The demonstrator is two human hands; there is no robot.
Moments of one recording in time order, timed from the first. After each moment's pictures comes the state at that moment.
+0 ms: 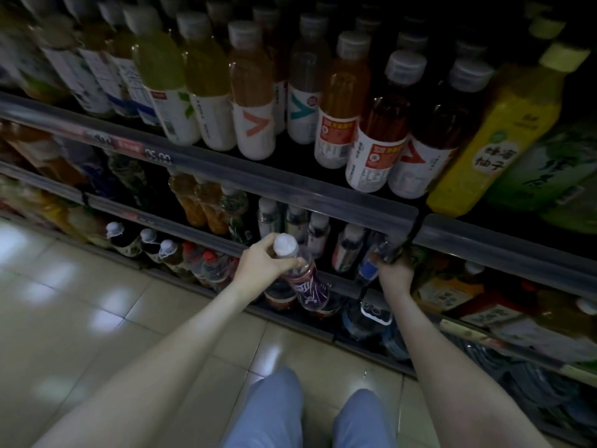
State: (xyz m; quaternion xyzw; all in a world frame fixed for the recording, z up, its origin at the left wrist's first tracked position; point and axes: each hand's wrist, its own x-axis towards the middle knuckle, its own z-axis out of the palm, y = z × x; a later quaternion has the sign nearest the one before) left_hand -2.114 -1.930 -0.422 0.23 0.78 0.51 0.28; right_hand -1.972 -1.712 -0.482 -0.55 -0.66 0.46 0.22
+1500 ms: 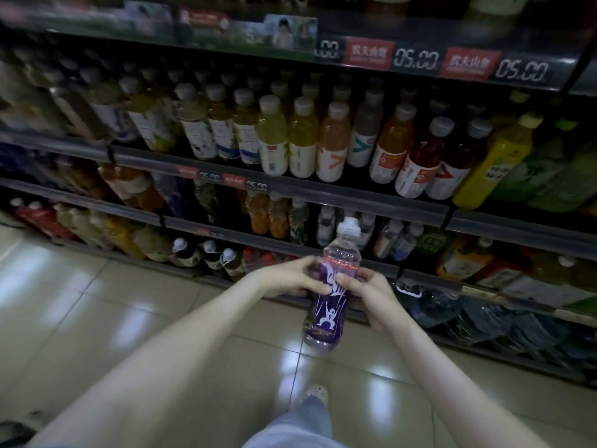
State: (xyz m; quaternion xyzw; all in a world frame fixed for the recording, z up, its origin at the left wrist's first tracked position) left_hand -2.151 -2.090 -0.287 0.29 0.65 0.34 0.61; right_hand -1.991 -1.986 -0.302 -0.40 -0.53 0.74 0.12
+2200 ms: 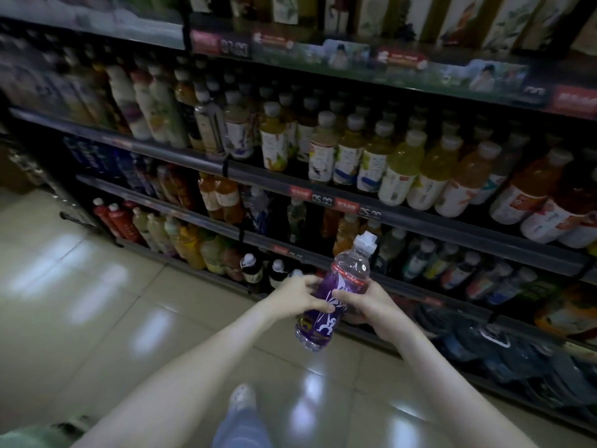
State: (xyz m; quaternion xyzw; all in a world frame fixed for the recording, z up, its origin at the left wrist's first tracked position) left_hand -2.316 -2.280 -0.300 0.27 0.74 0.41 0.46; right_hand -2.184 -2.146 -0.295 -0.34 -0.61 0.71 0.01
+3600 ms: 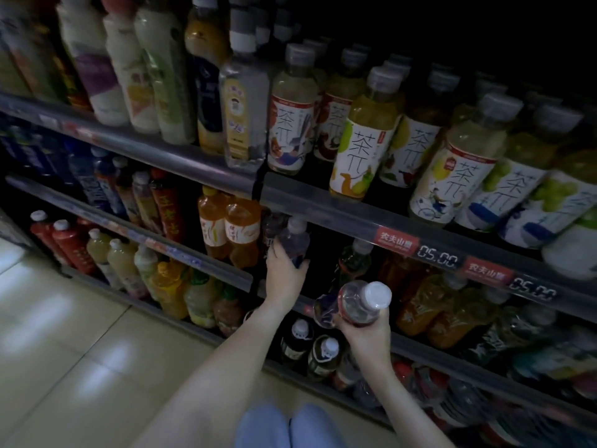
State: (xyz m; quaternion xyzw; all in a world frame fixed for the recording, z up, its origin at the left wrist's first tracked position) left_hand -2.641 -2.188 -0.513 0.18 0.84 0.50 0.10; right_hand -2.466 -2.130 -0.519 -0.36 -0.68 0.56 0.31
